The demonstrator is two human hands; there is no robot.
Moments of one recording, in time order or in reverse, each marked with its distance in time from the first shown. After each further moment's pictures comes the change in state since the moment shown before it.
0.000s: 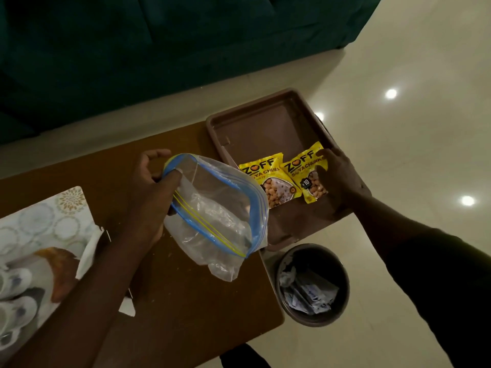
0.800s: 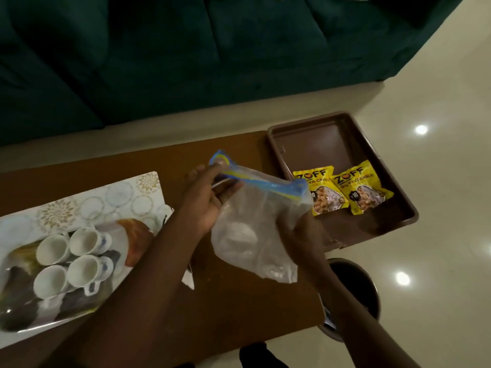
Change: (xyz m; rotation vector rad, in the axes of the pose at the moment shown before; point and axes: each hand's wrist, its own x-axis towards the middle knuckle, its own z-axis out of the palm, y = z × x) left_hand -0.017 0.007 -0.073 -0.765 -0.052 -0.350; right_hand -0.184 -0.231 0.017 0.744 0.060 -0.009
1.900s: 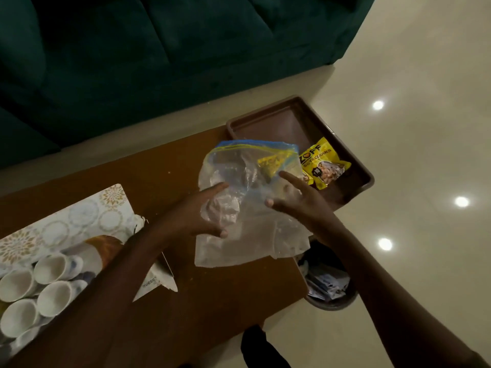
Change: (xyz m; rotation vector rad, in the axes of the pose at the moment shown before) left_hand -0.009 -0.022 -0.018 1.477 -0.681 0.141; right_hand 0.012 0.012 -0.080 0.028 -0.246 0.210
